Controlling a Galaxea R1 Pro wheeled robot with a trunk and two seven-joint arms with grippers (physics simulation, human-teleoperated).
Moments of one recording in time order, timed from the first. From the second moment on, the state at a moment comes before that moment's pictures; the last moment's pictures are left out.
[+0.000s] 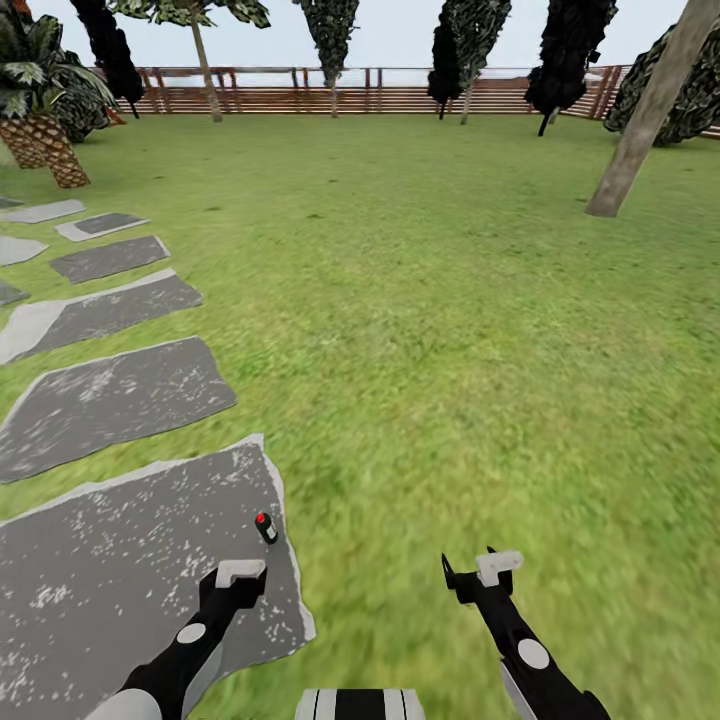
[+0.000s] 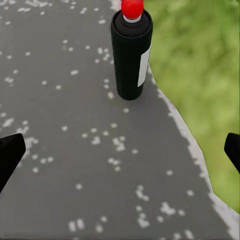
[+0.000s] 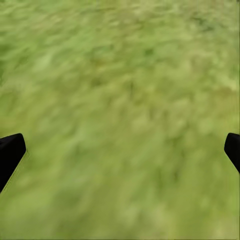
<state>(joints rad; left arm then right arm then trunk) -0.55 0.02 -0.01 -0.32 0.00 -0.27 0.02 -0.38 -0.04 0.12 -0.67 0.02 -0.33 0.00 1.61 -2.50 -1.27</state>
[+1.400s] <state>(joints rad) -0.55 0.02 0.00 -0.31 0.01 -0.28 0.02 -0.38 -0.04 0.12 -0.66 0.02 -0.33 0.00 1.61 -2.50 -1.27</state>
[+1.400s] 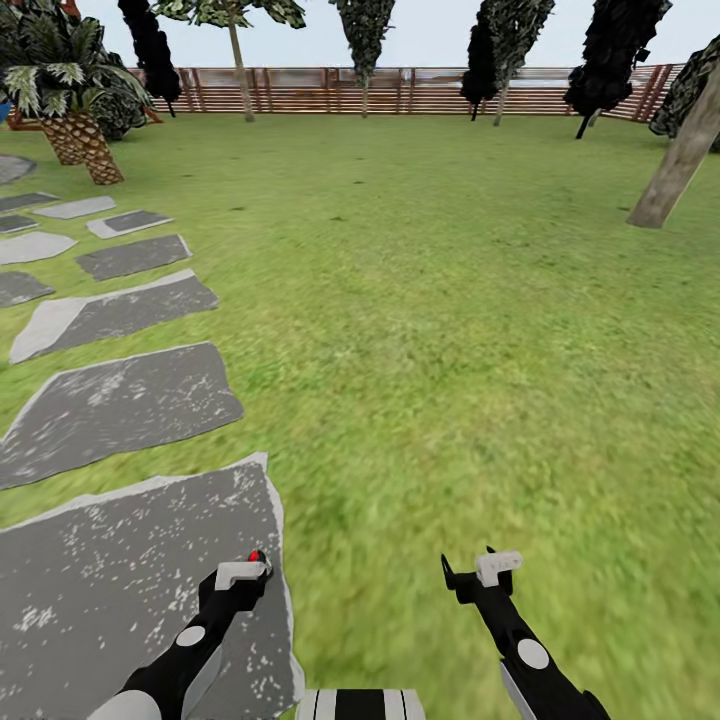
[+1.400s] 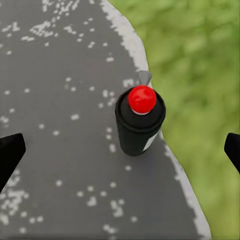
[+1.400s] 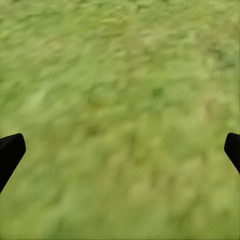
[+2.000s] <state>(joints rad) -0.55 0.02 -0.01 -0.31 0.00 -0.32 0.02 -0.38 -0.04 0.12 -0.66 0.02 -0.33 0.00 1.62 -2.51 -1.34</state>
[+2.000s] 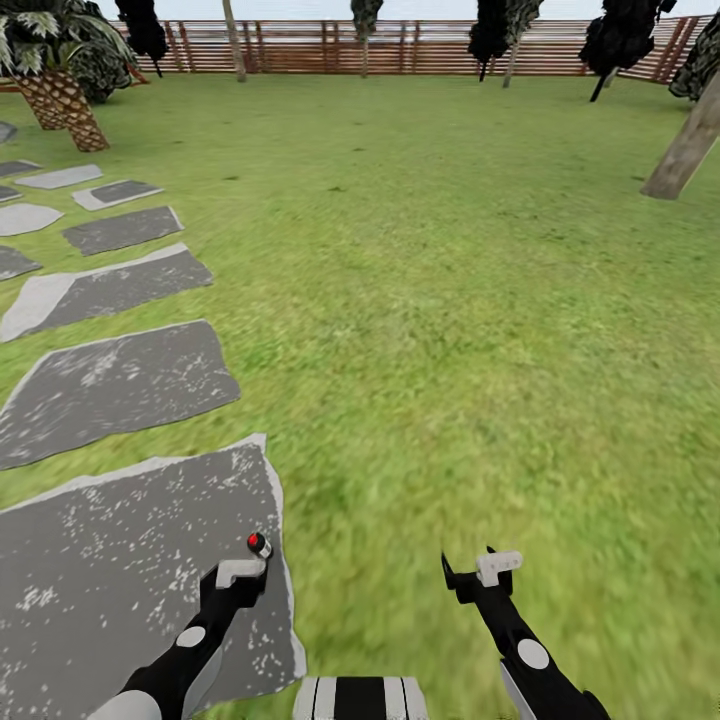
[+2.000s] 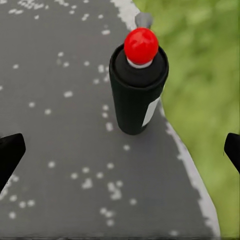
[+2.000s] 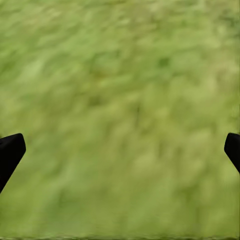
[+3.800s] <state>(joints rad) -0.55 0.02 -0.01 -0.31 -0.01 -0.32 0.02 -0.38 -0.04 0.12 -0.66 0.02 -0.33 0.00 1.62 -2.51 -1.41</state>
